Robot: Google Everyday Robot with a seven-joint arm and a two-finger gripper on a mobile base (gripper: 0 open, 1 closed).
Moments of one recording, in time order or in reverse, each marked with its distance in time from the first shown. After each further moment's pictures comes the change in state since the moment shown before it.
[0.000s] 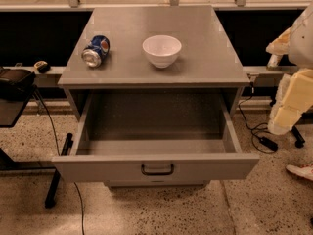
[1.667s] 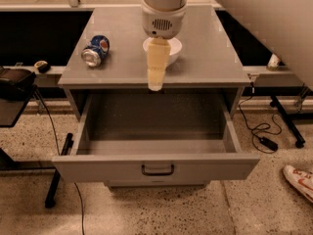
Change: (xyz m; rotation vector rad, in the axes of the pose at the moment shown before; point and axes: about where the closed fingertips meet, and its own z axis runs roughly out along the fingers) arm -0.220 -0.071 0.093 -0.019 0.060 -0.194
